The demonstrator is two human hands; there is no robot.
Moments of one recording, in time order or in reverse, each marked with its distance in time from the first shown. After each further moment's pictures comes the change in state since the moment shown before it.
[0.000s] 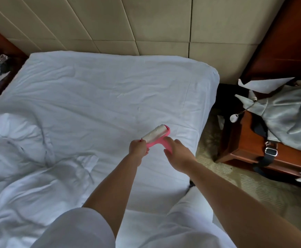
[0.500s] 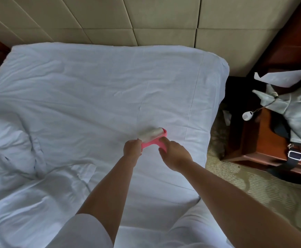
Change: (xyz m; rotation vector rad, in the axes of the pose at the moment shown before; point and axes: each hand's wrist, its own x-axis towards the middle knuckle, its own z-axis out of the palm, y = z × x) left_hand 0.101 -0.005 -0.010 0.122 0.016 0.028; right_hand 0.083 -0.007 0.038 -0.040 -0.016 0.051
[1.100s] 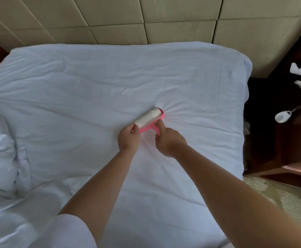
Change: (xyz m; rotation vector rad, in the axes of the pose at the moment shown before) left_hand 0.116 -0.023 -0.022 0.122 0.251 0.492; right_hand 0.116 -0.035 0.067 -0.069 0.145 -0.055
